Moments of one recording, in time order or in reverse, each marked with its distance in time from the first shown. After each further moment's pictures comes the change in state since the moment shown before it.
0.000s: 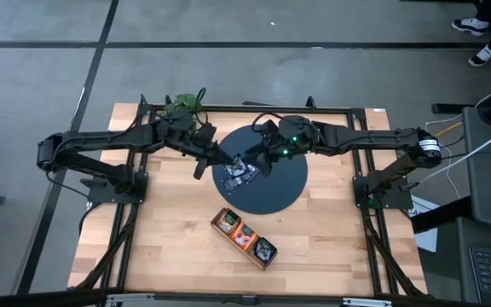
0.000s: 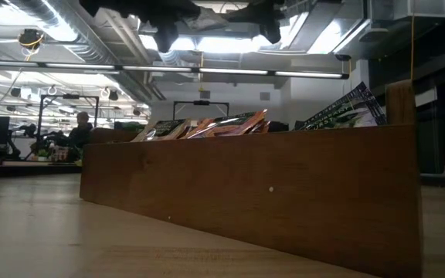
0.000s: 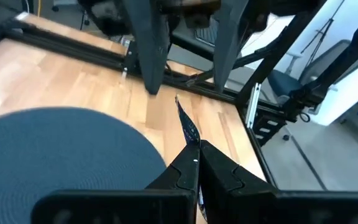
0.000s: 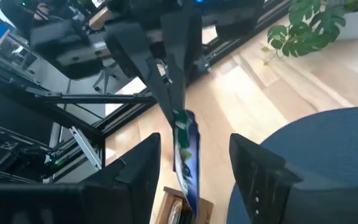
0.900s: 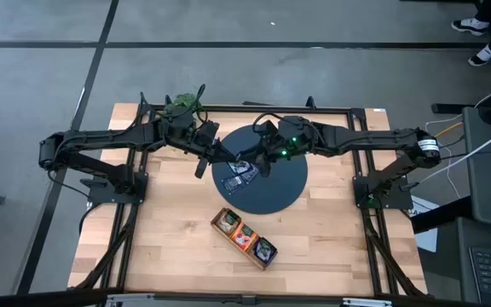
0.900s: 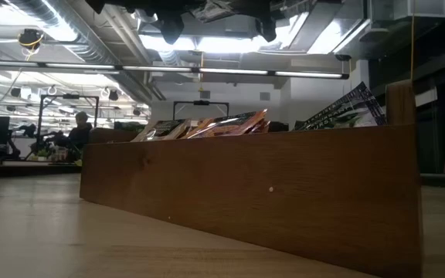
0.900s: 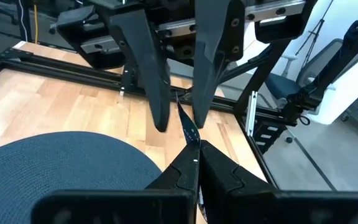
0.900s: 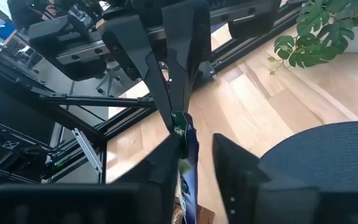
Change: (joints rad) left arm 0.000 0.022 0.035 0.040 0.009 0.053; right arm 0.000 0.008 0.000 0.043 0.001 -0.029
